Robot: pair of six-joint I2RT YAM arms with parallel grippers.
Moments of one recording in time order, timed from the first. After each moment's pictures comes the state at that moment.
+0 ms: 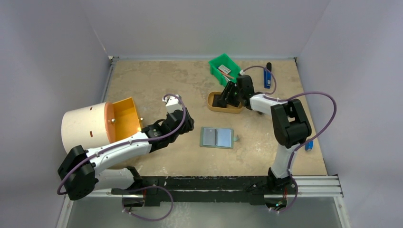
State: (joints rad) left arm -0.89 1.20 0.75 -0.18 -0.50 -0.85; right arm 0.32 1.88 1.12 0.01 -0.15 0.72
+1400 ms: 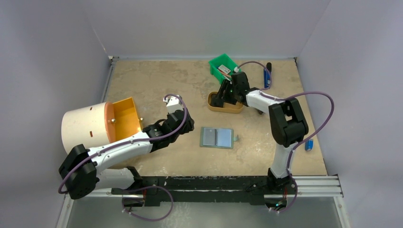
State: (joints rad) left arm -0.89 1.21 0.75 -0.18 -0.50 -0.85; right arm 0.37 1.90 1.22 -0.10 -0.11 0.66
